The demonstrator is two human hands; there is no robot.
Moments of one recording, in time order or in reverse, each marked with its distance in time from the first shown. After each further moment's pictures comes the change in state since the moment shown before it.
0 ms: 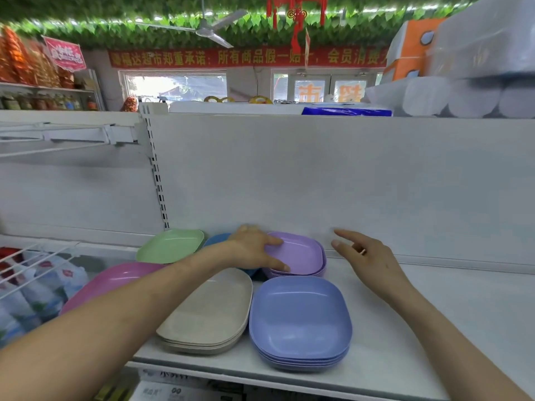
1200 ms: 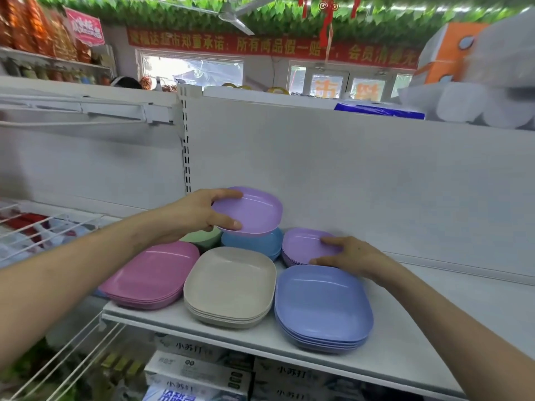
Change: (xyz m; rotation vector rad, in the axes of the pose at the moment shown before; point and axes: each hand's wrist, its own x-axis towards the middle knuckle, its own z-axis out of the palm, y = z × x) left_hand -0.086 -0.105 -0.059 -0.762 0.233 0.025; right_hand 0.013 -0.059 0.036 -0.421 -0.401 0.205
